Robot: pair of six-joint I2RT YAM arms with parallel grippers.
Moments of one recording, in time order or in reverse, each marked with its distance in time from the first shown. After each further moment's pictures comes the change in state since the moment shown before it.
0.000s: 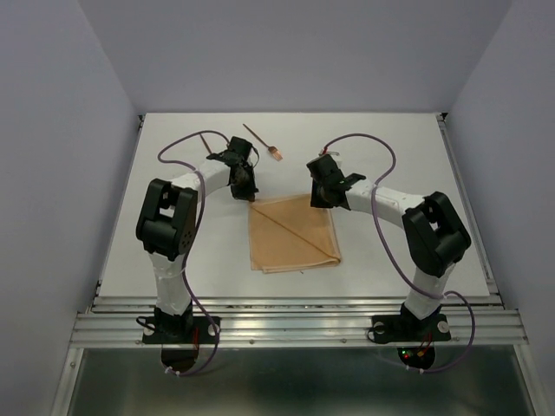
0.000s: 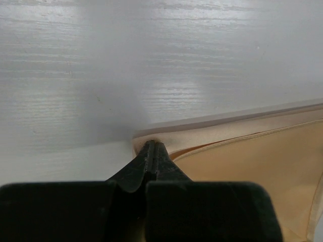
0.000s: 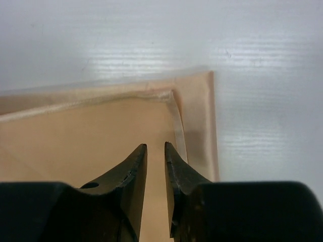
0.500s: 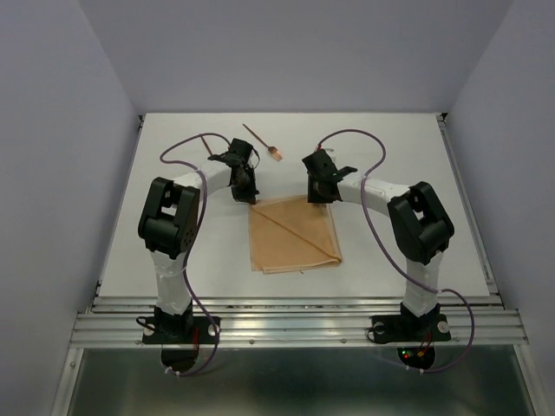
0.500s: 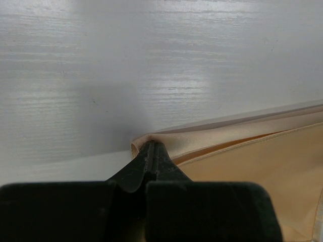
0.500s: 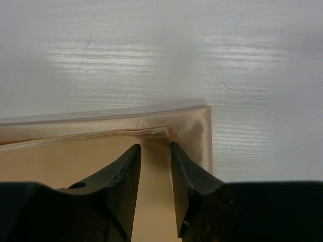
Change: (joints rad) left arm 0.001 0.032 0.000 0.000 0.021 0.006; right arm -0.037 0.156 0.139 -0.037 0.016 -0.071
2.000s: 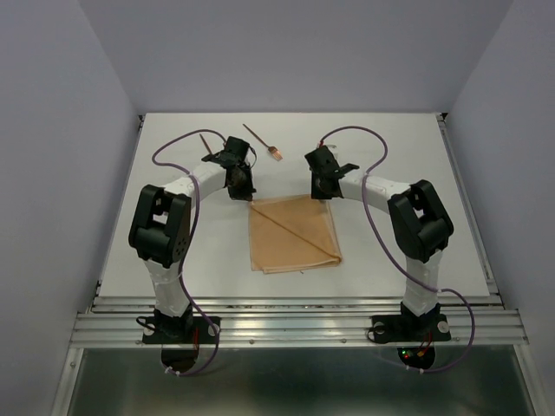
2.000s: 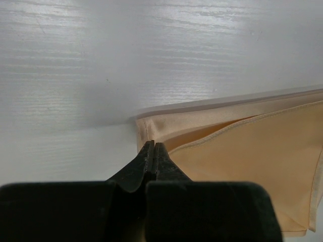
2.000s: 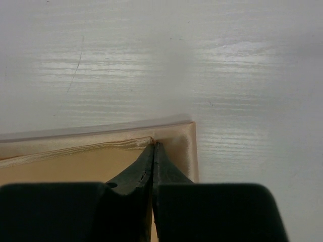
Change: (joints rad) left arm 0.000 -0.098 -0.041 -0.013 -0.034 -0.003; right arm -0.025 0.015 0.026 0.001 0.015 -0.028
